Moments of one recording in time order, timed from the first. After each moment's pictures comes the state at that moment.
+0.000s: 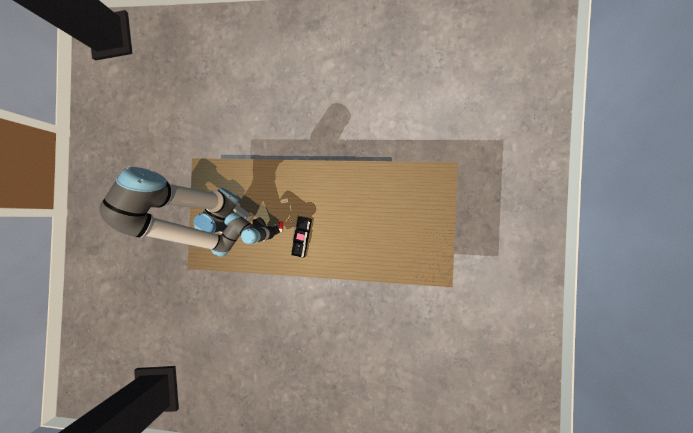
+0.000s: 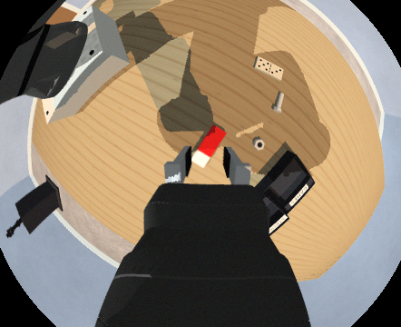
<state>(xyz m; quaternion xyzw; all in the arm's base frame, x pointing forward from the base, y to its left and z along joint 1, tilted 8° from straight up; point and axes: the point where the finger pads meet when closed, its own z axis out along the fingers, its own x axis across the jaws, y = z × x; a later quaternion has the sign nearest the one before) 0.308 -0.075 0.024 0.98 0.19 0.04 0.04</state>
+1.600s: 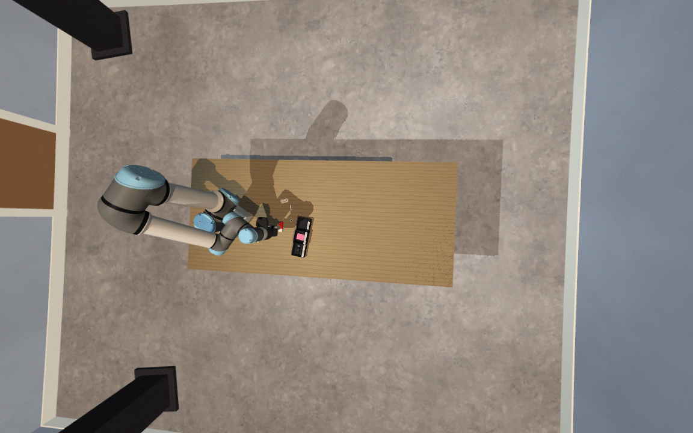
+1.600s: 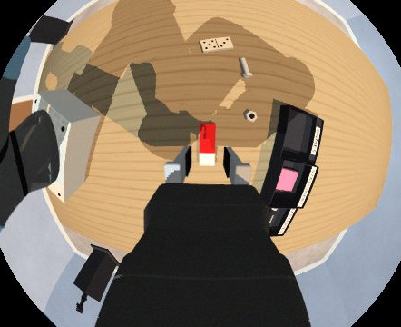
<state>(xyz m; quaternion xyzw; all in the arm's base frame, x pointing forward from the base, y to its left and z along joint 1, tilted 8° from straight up) 0.310 -0.076 0.024 0.99 -0.08 0.05 0.04</state>
